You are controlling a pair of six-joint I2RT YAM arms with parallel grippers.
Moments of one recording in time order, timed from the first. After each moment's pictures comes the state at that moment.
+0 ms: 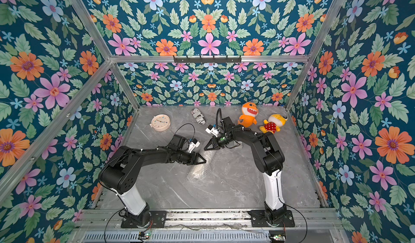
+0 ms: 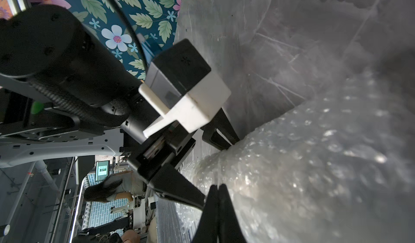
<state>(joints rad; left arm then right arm) -0.50 1.76 0.81 -0.04 0.76 -0.39 0.45 2.09 1.44 -0.50 -1.05 0.15</state>
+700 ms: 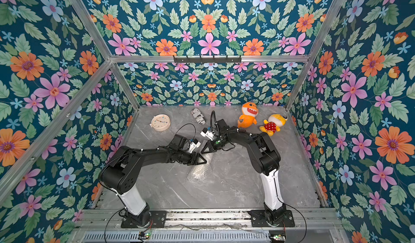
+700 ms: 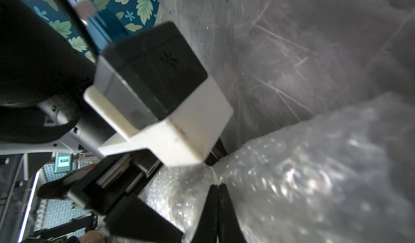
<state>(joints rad) -0.51 1.75 0.82 -0.07 0.75 -0.39 0.52 2.10 1.44 -0.51 -0.91 0.05</state>
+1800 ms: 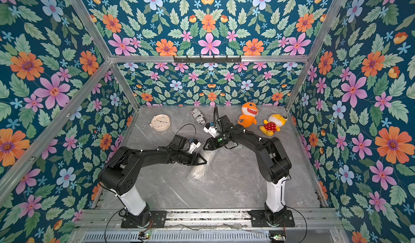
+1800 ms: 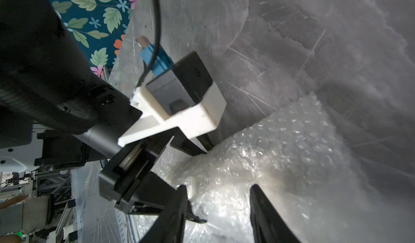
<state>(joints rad) -0.51 1.74 0.81 -0.06 0.74 -0.39 0.51 1.91 1.39 -0.52 -0.72 0.07</state>
